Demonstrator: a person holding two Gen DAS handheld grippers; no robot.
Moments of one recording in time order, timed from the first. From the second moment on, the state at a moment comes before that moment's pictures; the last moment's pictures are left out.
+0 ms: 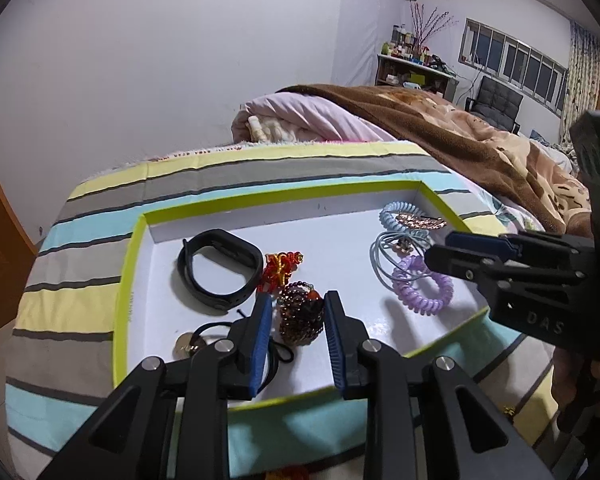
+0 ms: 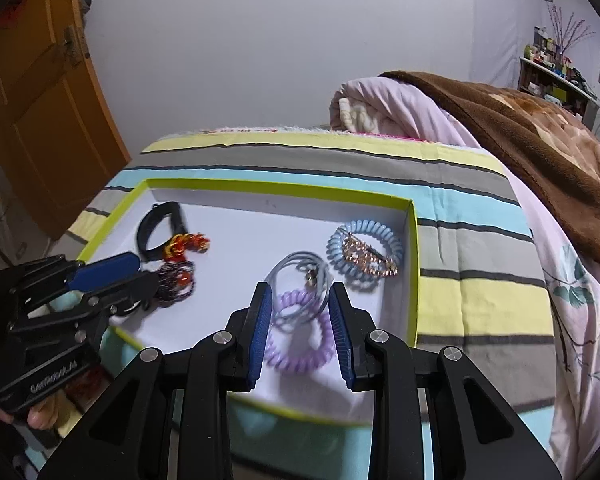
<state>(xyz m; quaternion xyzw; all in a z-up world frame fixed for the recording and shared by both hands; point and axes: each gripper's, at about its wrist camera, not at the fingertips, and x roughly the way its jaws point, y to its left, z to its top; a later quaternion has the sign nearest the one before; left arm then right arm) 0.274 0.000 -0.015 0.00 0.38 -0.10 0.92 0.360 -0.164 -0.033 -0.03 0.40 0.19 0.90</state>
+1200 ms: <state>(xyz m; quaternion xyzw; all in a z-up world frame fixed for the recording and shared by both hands) 0.096 0.034 0.006 -0.05 0.32 -0.05 0.94 0.171 -0.198 -0.013 0.00 0.35 0.22 0.91</state>
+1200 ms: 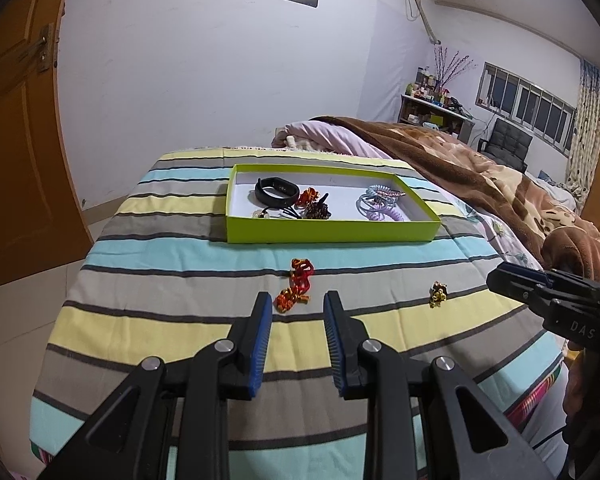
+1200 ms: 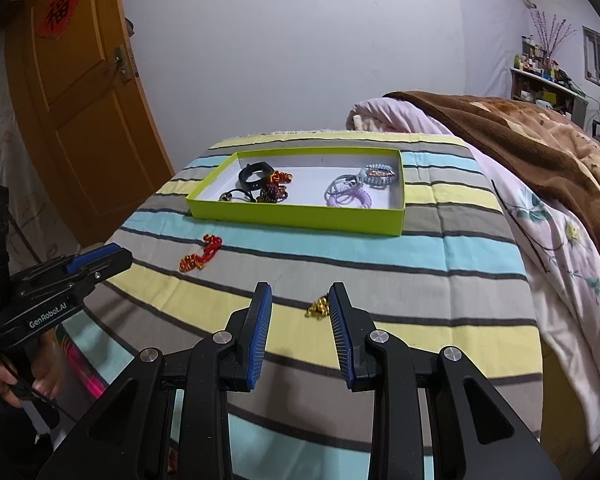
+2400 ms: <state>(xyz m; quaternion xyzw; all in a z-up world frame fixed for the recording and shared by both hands) 0.165 0.028 -0.039 -0.04 0.39 -0.07 0.92 0.211 -0.183 -0.063 0.01 0.41 0.18 0.89</state>
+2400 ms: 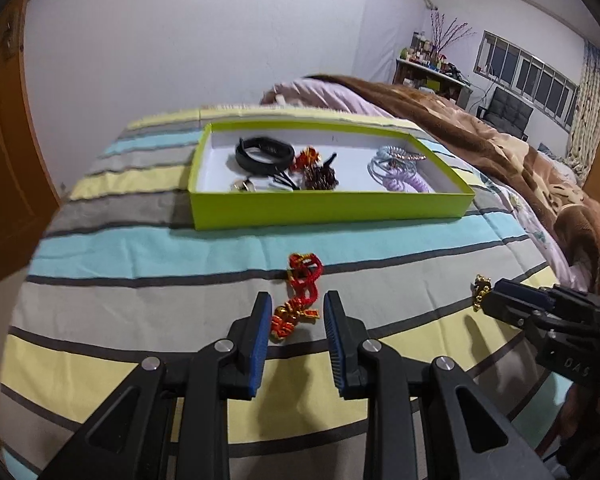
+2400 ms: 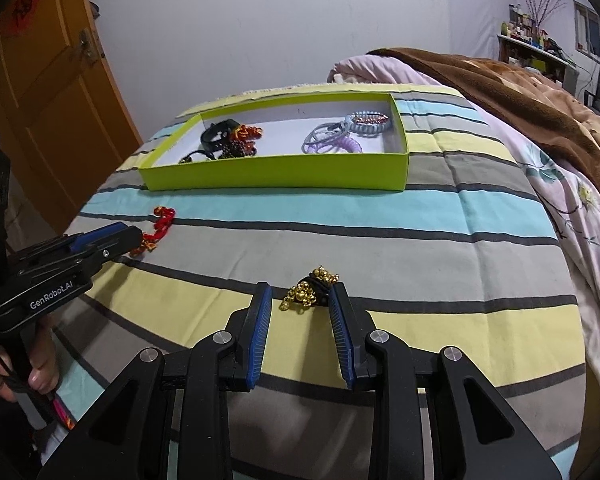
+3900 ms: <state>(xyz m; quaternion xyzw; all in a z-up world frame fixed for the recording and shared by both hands) 0.135 0.018 -0.004 -0.05 0.35 -0.08 0.93 0.204 -0.191 -0.036 0.01 0.38 0.18 0.91</state>
